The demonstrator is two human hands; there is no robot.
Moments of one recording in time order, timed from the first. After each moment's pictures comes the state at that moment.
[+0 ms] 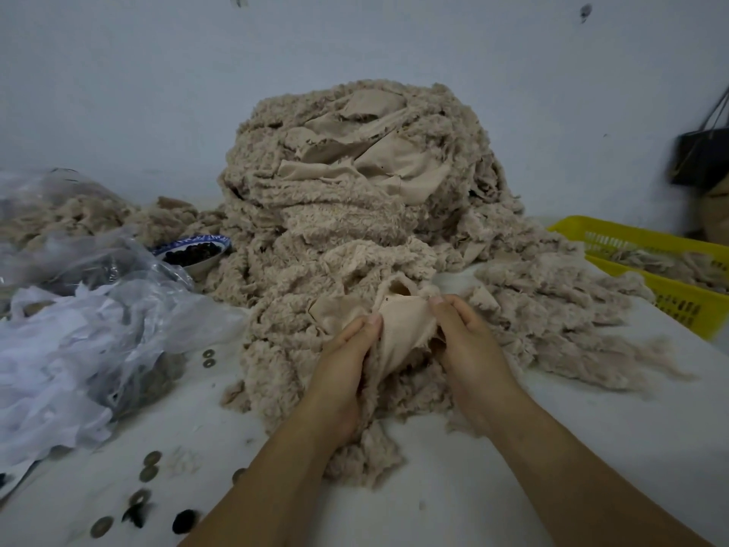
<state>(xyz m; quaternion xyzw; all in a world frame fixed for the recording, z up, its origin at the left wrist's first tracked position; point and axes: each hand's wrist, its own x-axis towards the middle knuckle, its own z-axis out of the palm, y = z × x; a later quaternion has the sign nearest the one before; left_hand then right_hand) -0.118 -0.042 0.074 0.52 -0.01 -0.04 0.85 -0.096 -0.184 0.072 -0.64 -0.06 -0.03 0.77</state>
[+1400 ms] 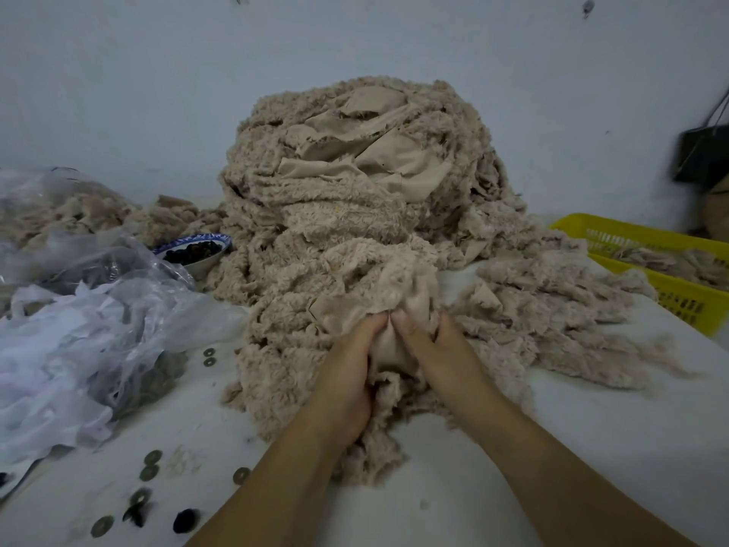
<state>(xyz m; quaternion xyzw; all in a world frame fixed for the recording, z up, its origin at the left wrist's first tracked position) -0.116 -0.046 0.074 0.54 0.00 -0.04 0.84 -0.105 -0.172 0.069 -0.74 -0.07 -0.03 0.67</state>
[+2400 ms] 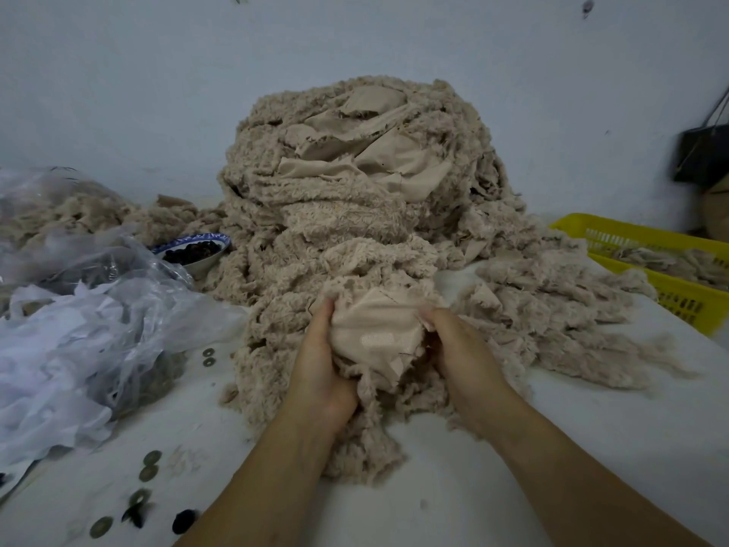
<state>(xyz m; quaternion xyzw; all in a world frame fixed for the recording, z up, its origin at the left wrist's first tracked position) -0.106 -0.025 0.073 0.39 0.11 -0.07 0.91 -0.092 -0.182 0.061 -0.66 -0.05 0.03 0.74</state>
